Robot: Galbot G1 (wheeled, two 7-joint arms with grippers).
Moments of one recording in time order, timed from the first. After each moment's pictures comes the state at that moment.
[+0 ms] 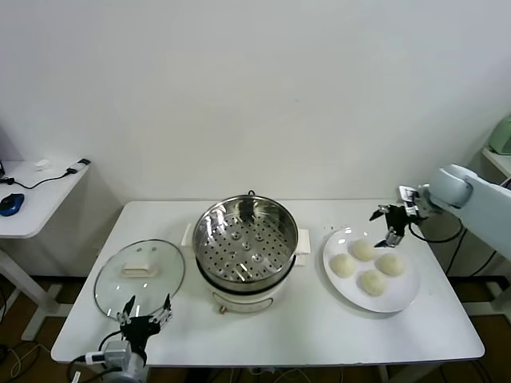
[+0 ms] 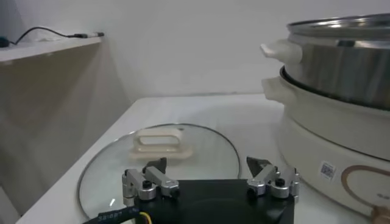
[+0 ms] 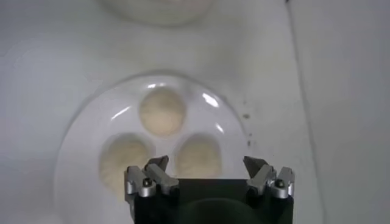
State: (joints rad) left arm 1.60 -1.42 -0.60 -1.92 -0.14 0.20 -0.10; right arm 0.34 0.72 -1.20 1.00 0.26 -0.13 -1.05
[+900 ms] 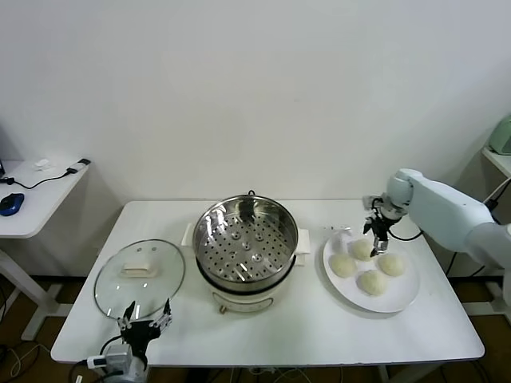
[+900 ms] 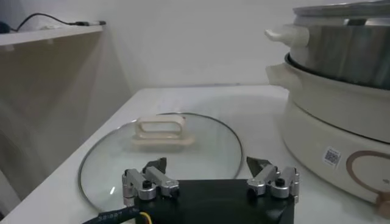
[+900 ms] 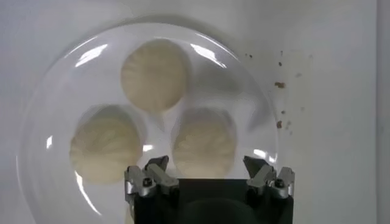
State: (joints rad) left arm 1.60 -1.42 -0.60 -1.89 -0.15 0.19 -0.10; right arm 0.20 1.02 -1.17 0.57 0.17 -0.04 -1.10
